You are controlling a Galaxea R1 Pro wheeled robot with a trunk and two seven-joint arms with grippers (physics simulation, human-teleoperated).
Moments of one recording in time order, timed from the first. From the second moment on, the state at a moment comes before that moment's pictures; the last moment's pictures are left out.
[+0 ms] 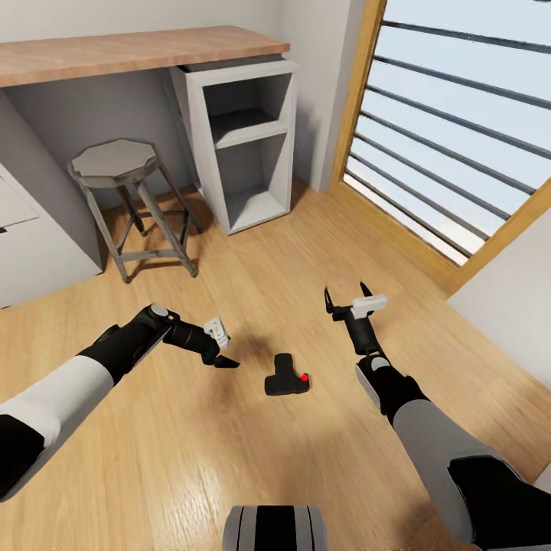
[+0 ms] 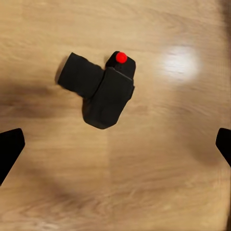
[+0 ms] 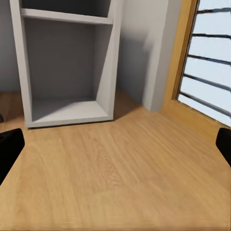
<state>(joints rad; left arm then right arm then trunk) -1.13 0.25 -0.69 -0.67 0.05 0.32 -1.05 -0.95 0.02 0.10 -0.46 0.08 -0.75 0.00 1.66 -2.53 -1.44</state>
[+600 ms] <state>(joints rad) -1.13 0.24 -0.69 -0.64 0.05 0.23 -1.05 -0.94 0.02 0.10 -0.46 0.08 -0.88 0.00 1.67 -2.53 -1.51</state>
